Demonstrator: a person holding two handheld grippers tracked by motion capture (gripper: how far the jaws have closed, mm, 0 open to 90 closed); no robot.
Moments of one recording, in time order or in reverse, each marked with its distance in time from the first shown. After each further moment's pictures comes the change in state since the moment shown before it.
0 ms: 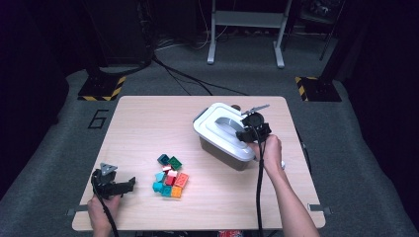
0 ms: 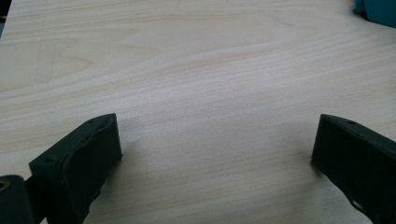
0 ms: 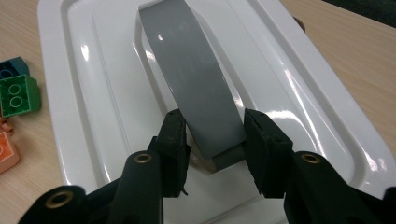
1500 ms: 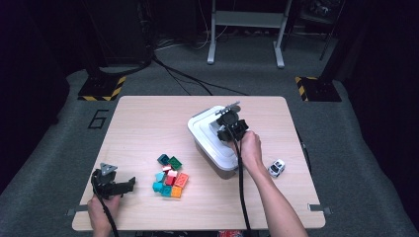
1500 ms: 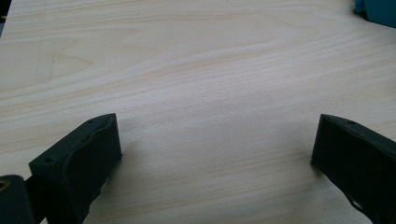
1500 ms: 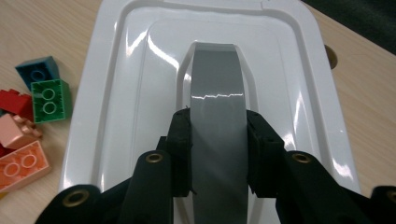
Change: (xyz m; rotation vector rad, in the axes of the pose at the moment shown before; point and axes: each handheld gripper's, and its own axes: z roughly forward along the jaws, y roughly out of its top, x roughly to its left) left arm 0.000 0.000 0.000 0.000 -0.002 0.001; right arm 0.057 0.034 0.012 0.039 -0.006 -0.121
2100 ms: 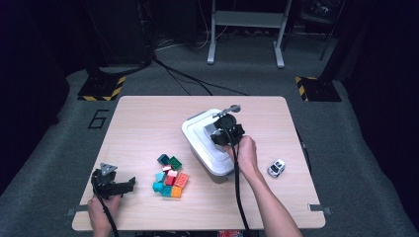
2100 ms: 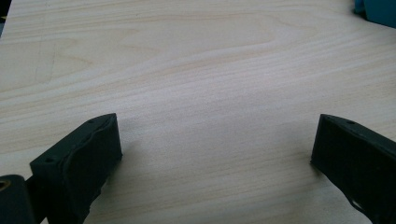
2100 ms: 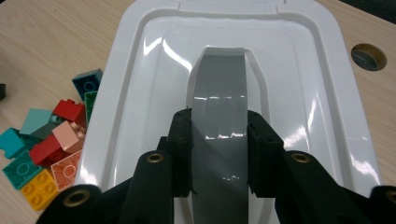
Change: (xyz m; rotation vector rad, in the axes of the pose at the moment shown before) left arm 0.000 0.000 0.000 0.000 0.000 0.000; right arm 0.015 -0.005 -0.002 -0.034 0.113 0.051
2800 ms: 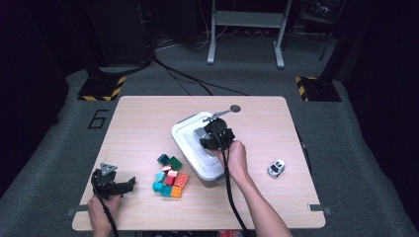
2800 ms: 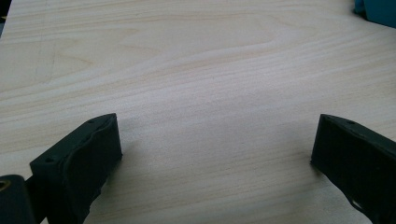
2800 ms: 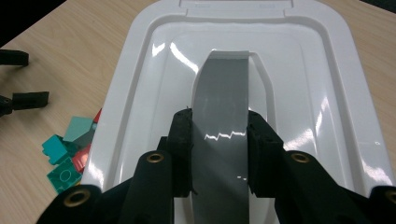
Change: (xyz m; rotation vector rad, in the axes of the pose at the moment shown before) left arm 0.000 0.000 0.000 0.000 0.000 0.000; right arm 0.027 0.001 0.006 -0.033 0.060 -0.015
